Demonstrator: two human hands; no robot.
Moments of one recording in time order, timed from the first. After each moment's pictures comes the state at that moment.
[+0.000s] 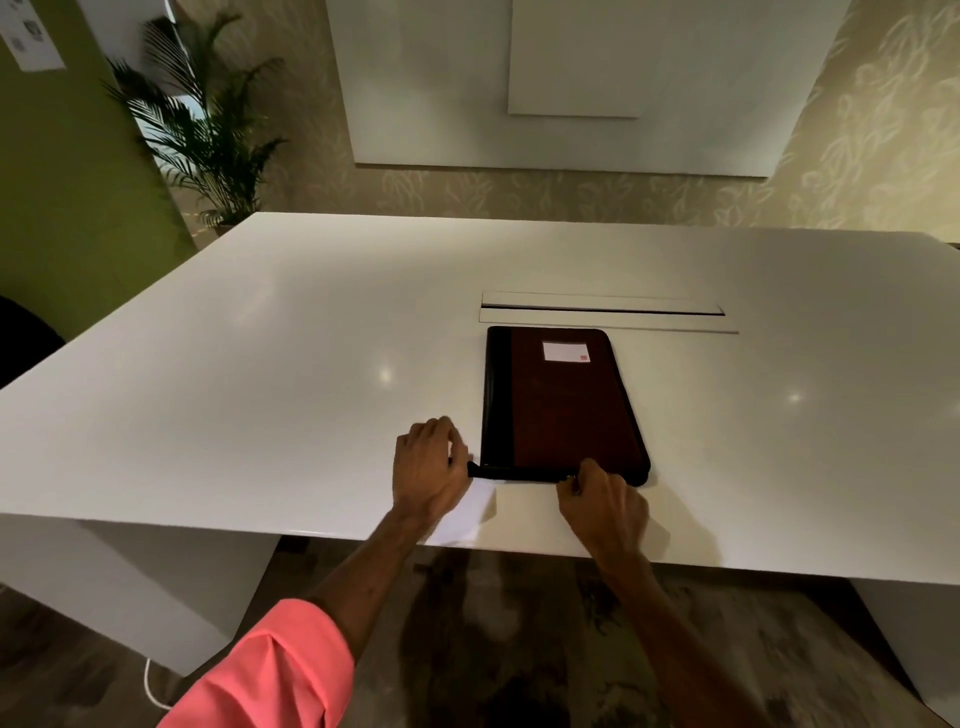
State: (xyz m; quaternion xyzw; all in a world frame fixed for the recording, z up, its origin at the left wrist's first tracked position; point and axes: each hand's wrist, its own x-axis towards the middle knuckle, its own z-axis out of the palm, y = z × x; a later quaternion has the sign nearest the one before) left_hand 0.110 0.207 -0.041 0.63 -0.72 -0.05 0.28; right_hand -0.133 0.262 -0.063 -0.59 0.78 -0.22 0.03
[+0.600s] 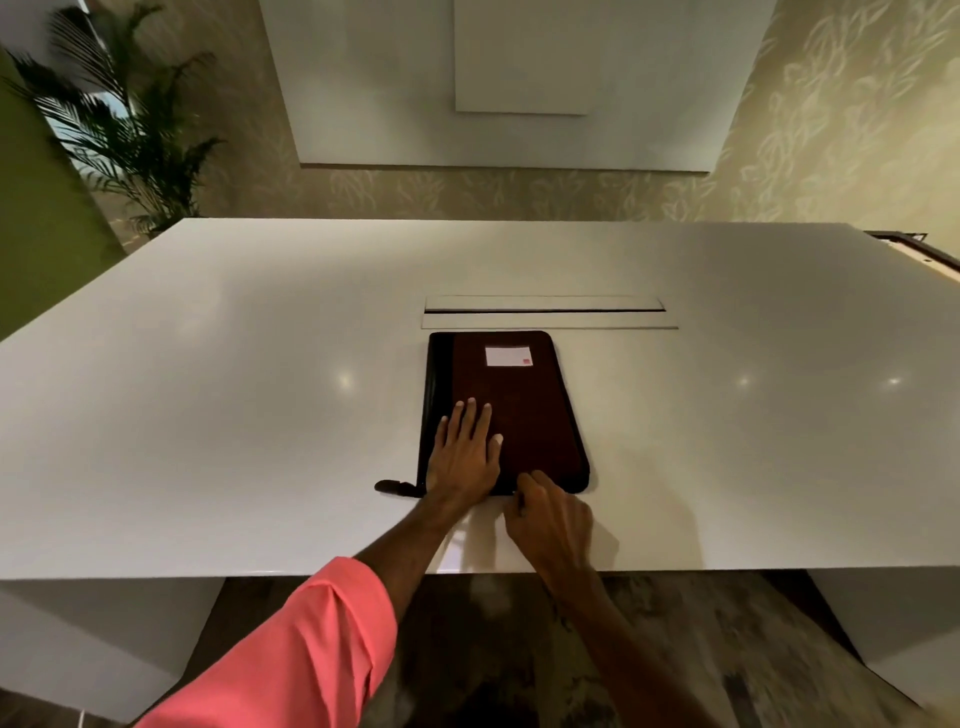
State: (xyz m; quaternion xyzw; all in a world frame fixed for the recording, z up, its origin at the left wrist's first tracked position) left_hand -0.021 0.166 -0.043 0.59 -0.80 -0.11 0.10; right_hand -0.144 0.267 -0.060 -0.65 0.74 -0.20 -0.01
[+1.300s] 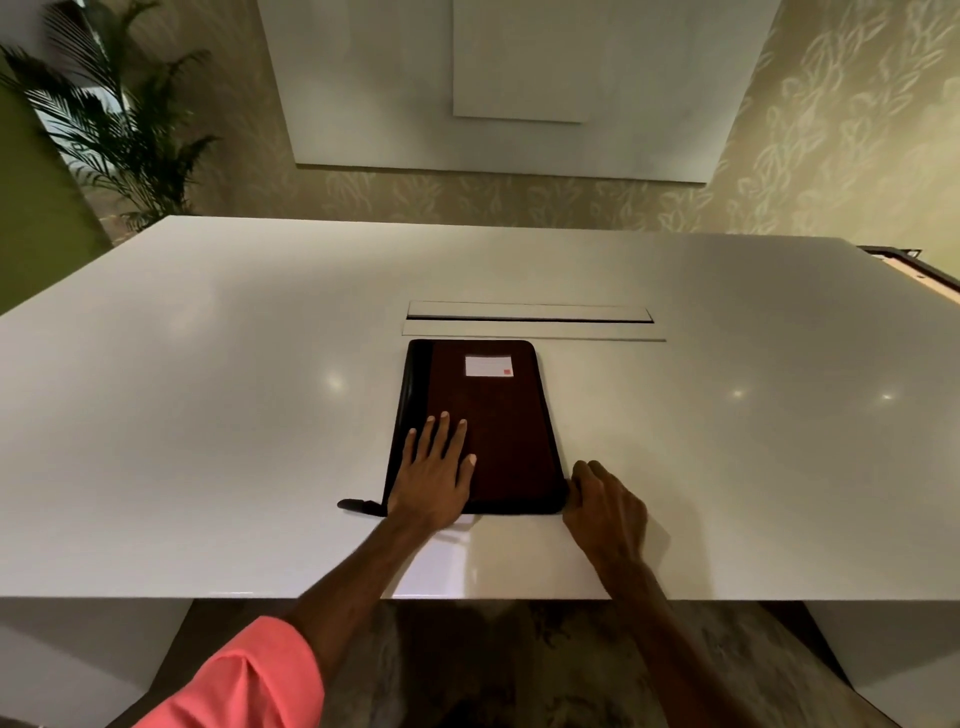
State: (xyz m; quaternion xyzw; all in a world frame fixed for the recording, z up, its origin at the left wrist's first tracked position) left_hand -0.021 0.154 -0.073 0.58 -0.81 -0.05 0.08; right_hand -0.262 0.240 -0.066 -0.61 0.77 -0.19 -0.09
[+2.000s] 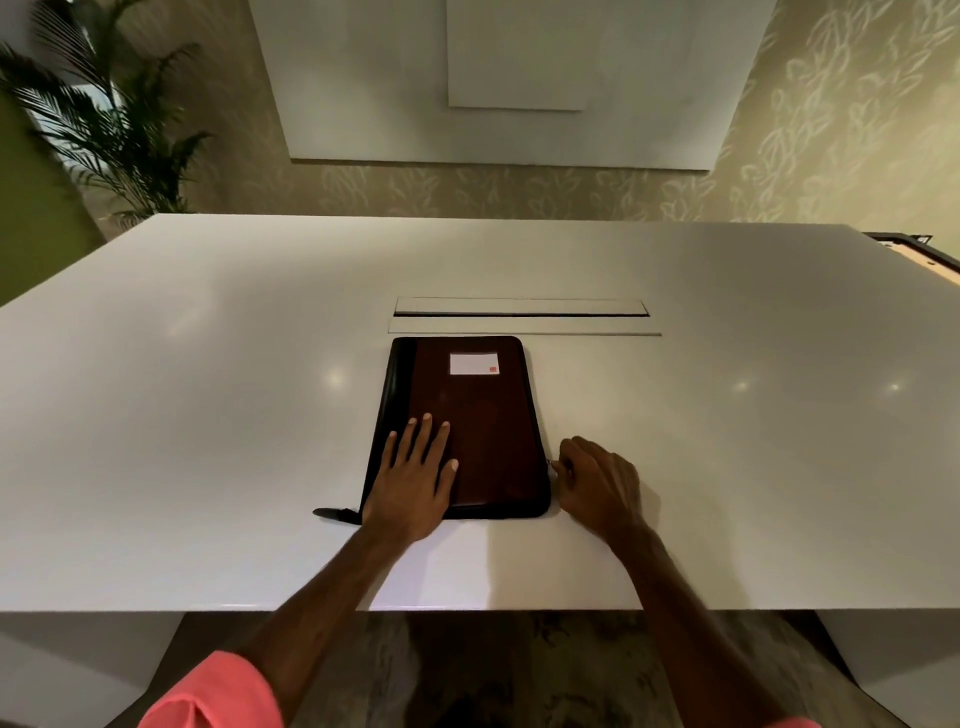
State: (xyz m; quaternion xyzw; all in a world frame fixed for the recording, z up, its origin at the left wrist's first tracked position) left_hand -0.019 0.149 -0.091 0.58 -0.81 -0.01 0.10; right_hand -0.305 0.200 -0.063 -0.69 0.68 -0.22 -0.06
